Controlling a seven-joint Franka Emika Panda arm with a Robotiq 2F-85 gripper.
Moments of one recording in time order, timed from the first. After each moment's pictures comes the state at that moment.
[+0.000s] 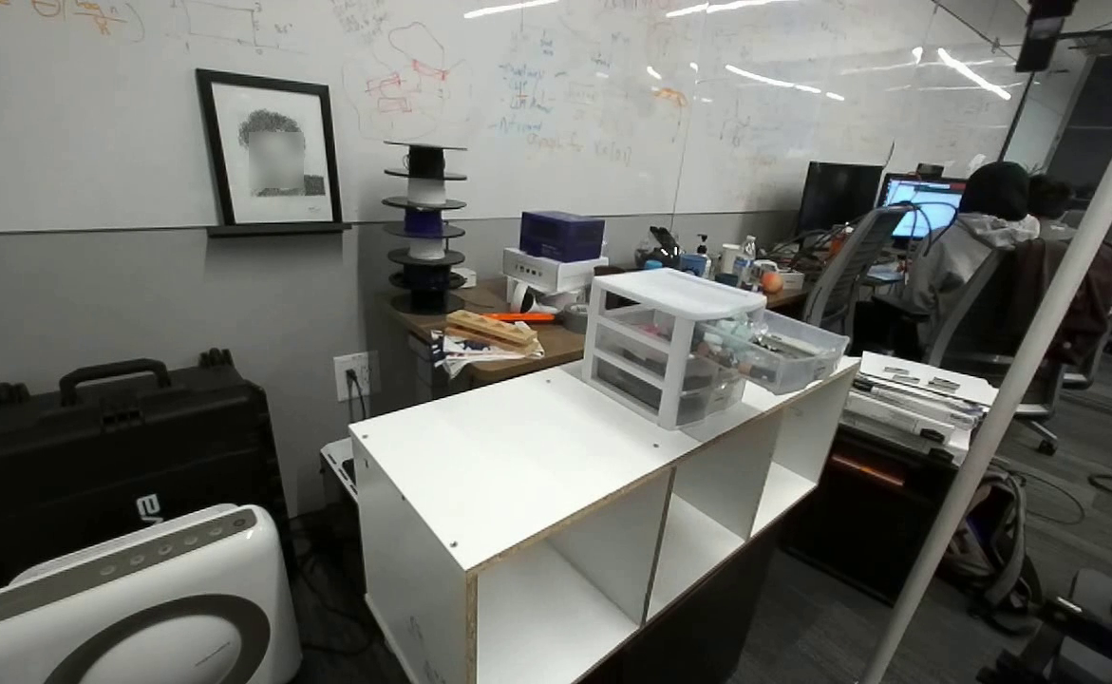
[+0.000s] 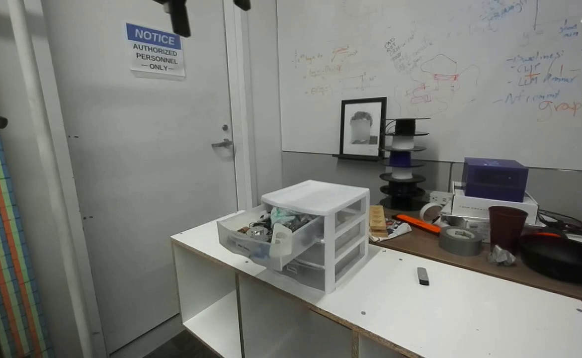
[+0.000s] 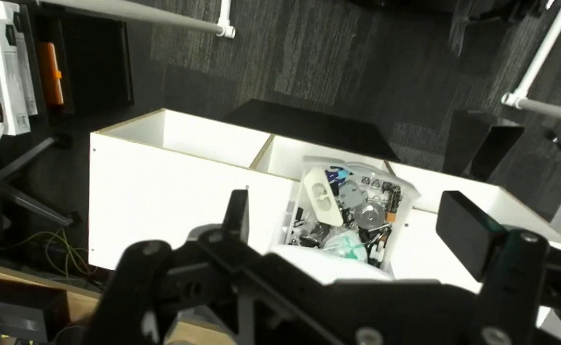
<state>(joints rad) 0.00 -0.39 -0.17 -1.96 -0.24 1.60 -0.38</state>
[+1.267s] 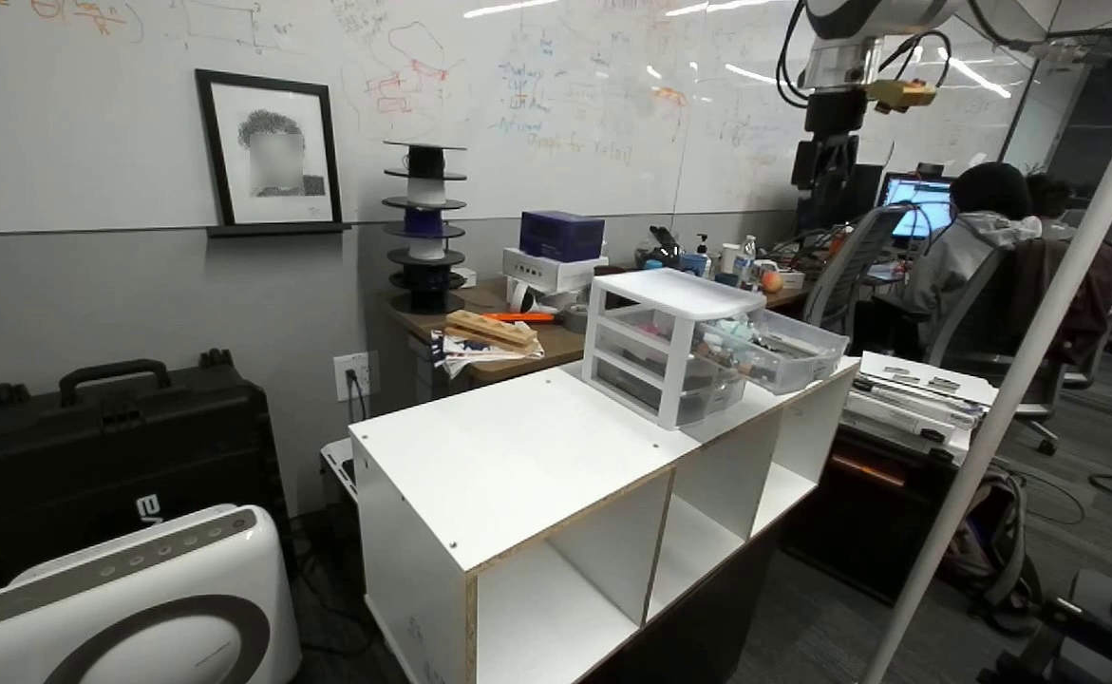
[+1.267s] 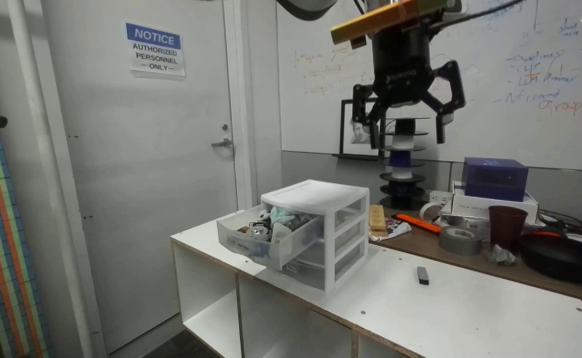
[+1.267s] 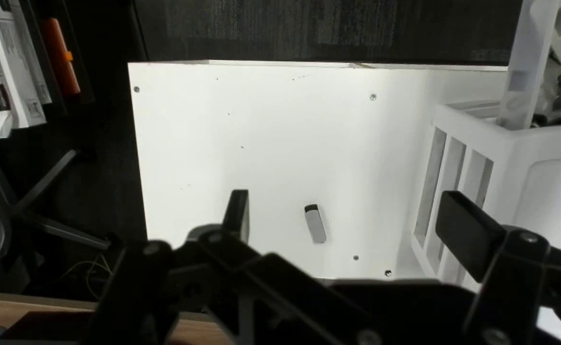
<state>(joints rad) -0.24 0.47 -0.18 -1.31 -0.08 1.80 -0.42</state>
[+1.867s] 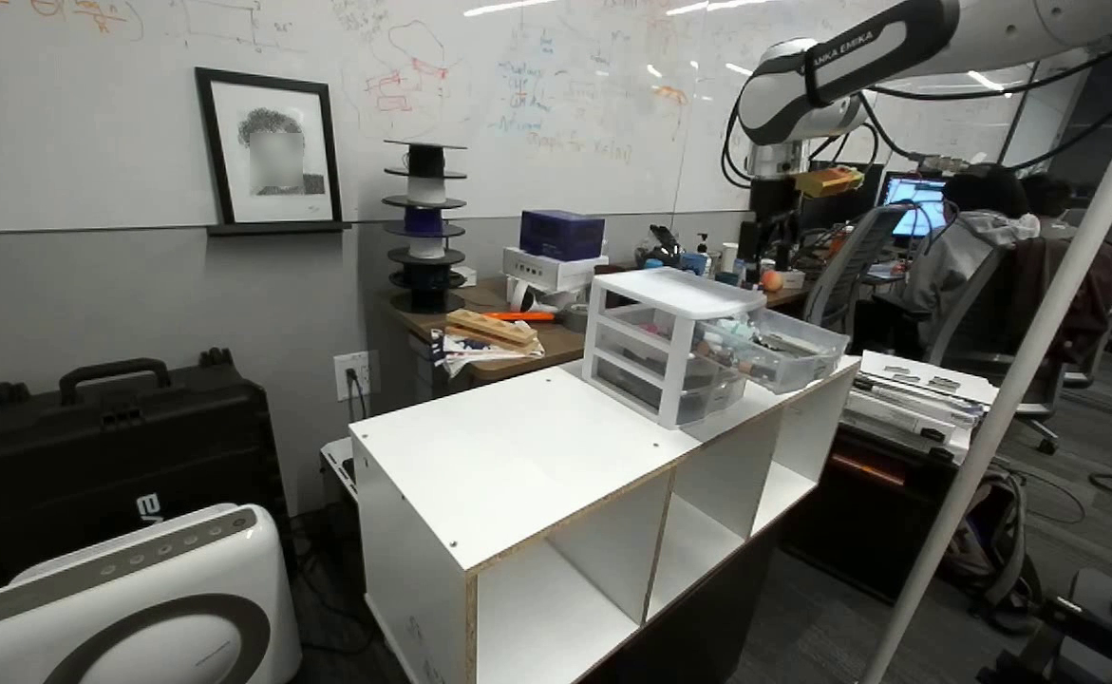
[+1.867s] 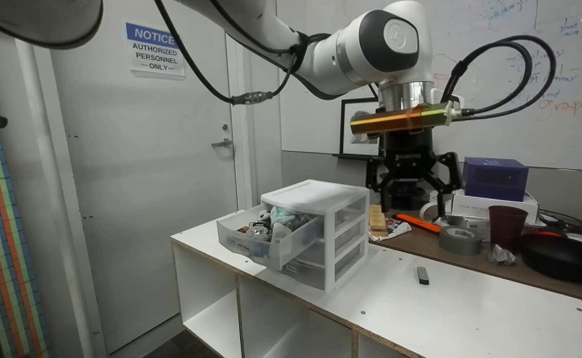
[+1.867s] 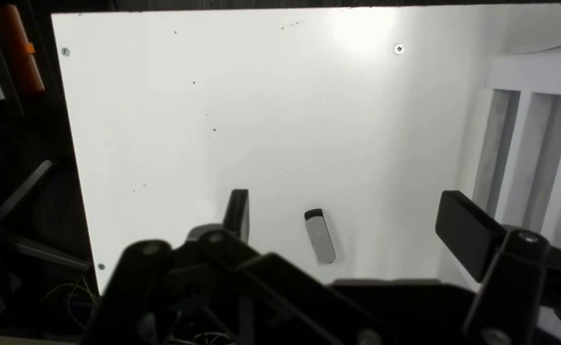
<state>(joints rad) -0.26 0.79 -0.14 -1.09 -0.09 1.85 -0.35</state>
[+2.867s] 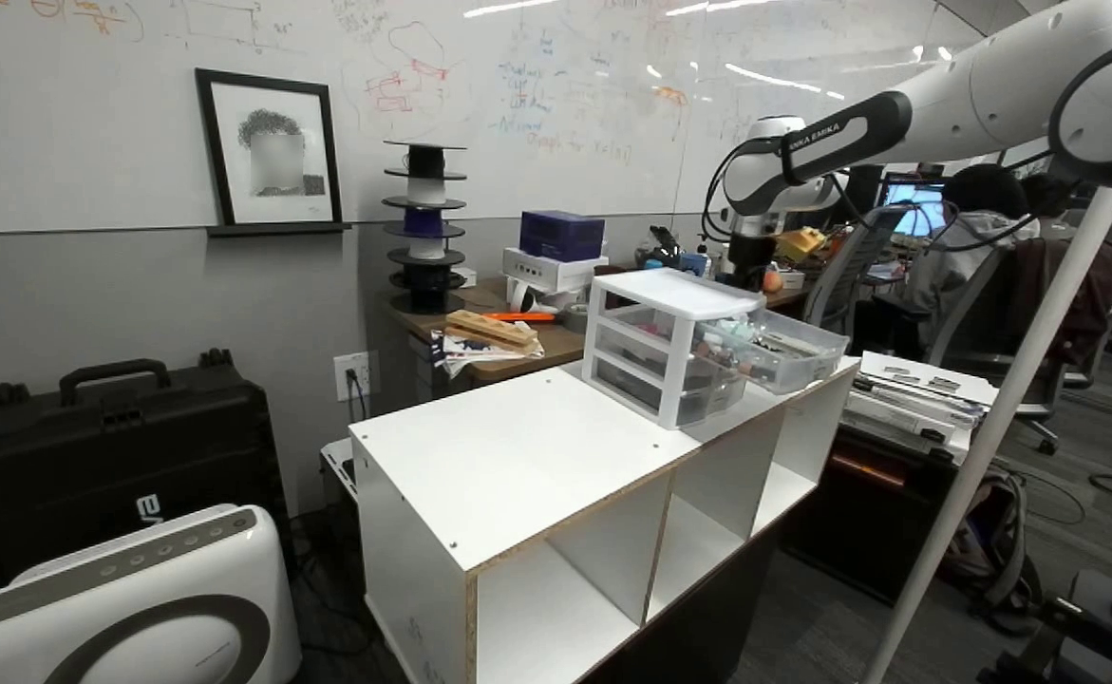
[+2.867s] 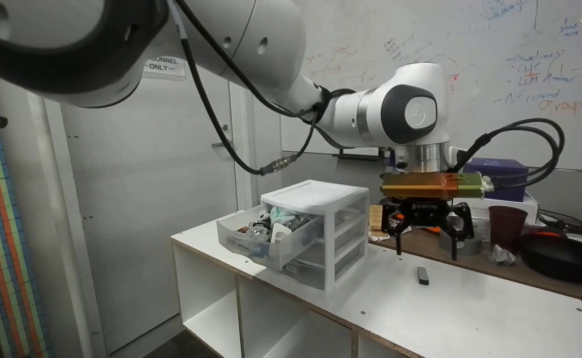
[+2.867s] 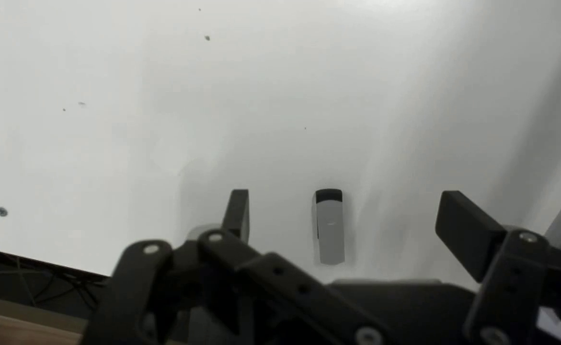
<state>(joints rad) -0.35 1.01 -0.04 -0.95 -0.08 2.03 -0.57</state>
